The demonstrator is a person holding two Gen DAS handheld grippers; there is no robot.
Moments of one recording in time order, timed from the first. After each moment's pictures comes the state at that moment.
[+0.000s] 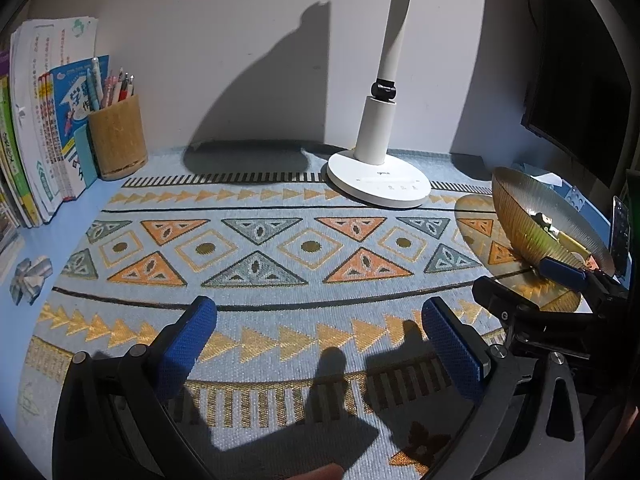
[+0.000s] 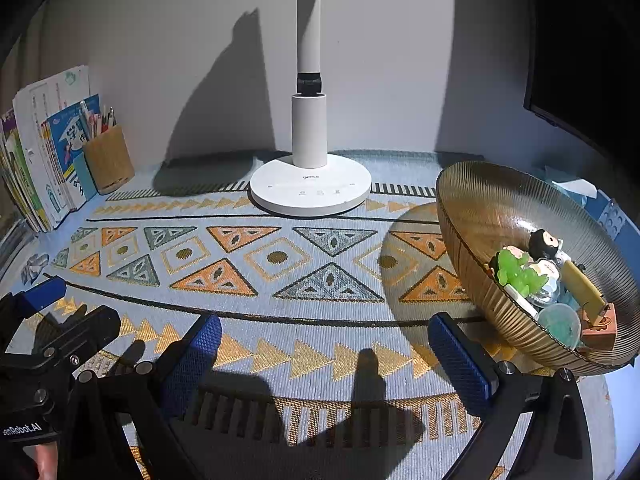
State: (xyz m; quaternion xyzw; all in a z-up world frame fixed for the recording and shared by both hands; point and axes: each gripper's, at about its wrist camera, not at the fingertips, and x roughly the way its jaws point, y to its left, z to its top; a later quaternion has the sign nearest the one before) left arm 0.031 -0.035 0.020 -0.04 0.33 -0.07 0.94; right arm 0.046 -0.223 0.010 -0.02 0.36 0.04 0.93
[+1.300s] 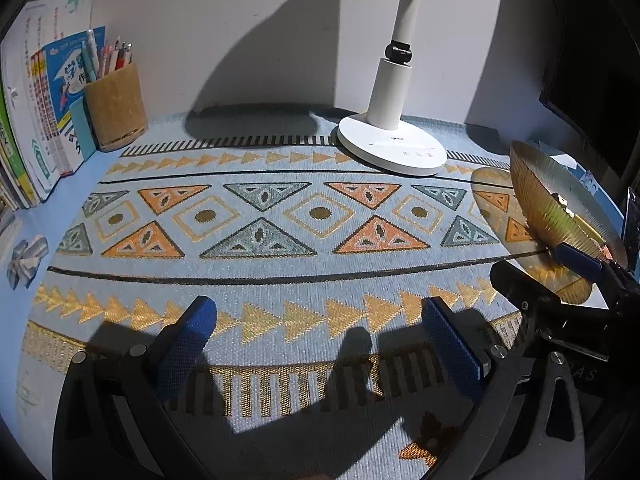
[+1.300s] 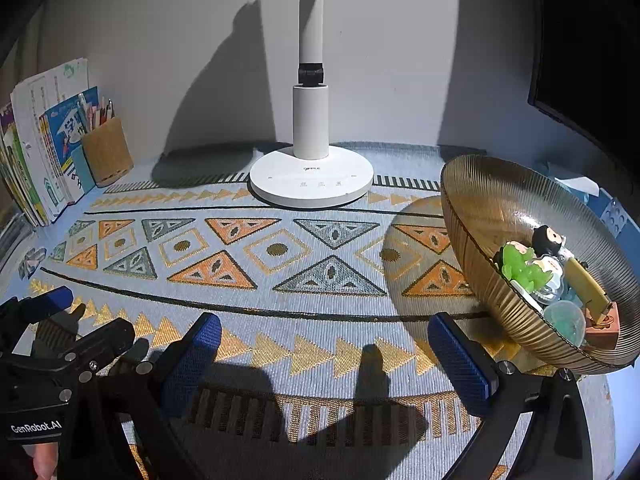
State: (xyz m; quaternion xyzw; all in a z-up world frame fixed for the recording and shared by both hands) left arm 0.045 -0.033 0.003 -0.04 0.39 -0.06 0.92; right arm 0.049 -0.224 0.003 -0.03 0.37 0.04 0.93
